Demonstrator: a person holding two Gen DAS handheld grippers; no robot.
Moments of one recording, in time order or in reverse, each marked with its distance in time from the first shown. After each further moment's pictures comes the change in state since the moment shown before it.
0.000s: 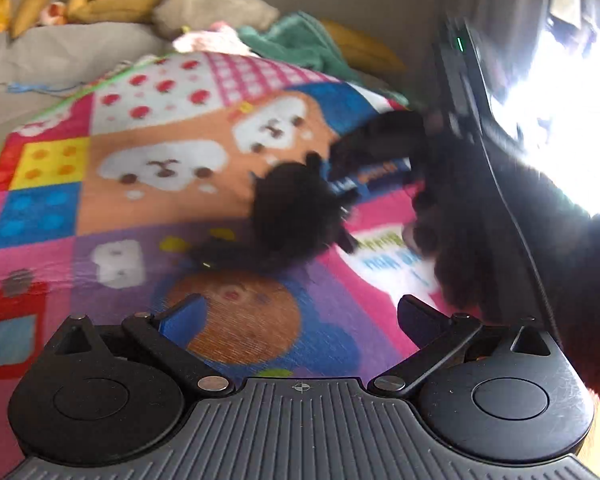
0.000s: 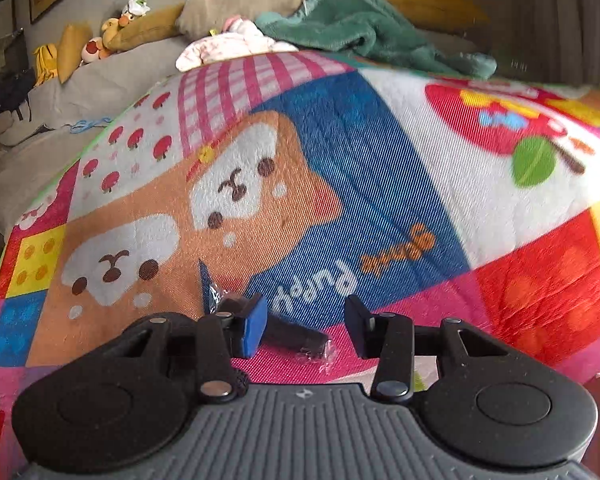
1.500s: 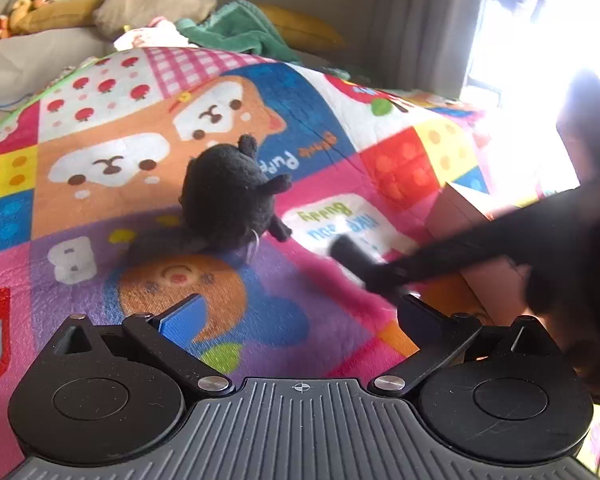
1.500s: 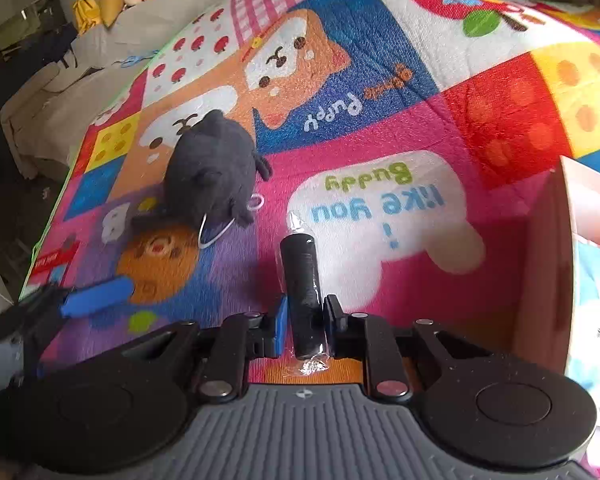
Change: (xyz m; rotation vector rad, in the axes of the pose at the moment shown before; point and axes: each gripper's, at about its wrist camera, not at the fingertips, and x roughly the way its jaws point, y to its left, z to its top) left arm -0.009 -0.018 -0.013 0.157 0.065 -0.153; right arm -0.124 -0.020 -0.103 -0.056 0.191 0.125
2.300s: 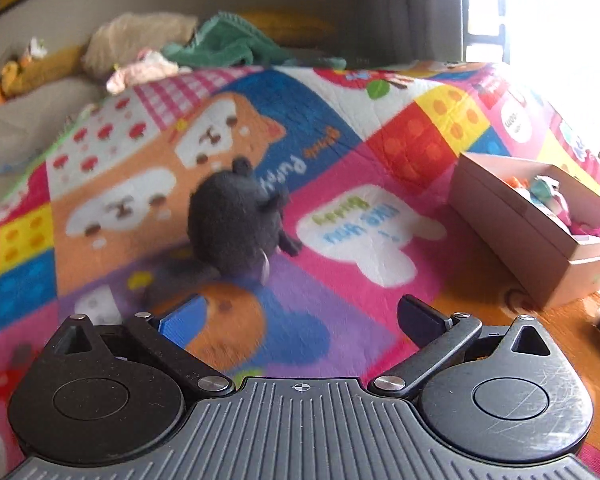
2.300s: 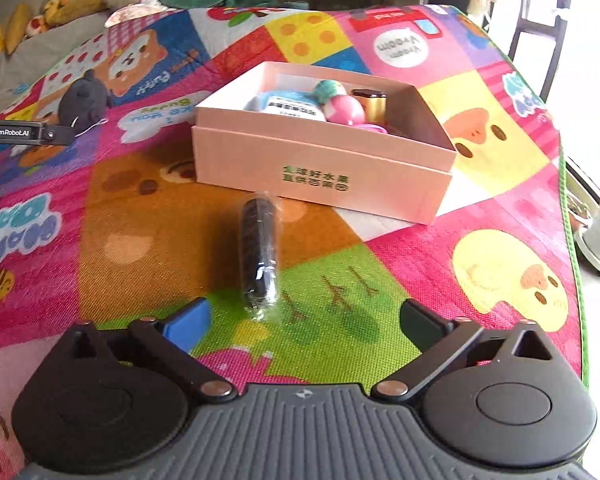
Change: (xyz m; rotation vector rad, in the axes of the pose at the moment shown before) left arm 0.014 -0.027 0.021 0.224 -0.025 0.194; right arm -0.122 -0.068 -0.204 0.165 -0.161 -0.425
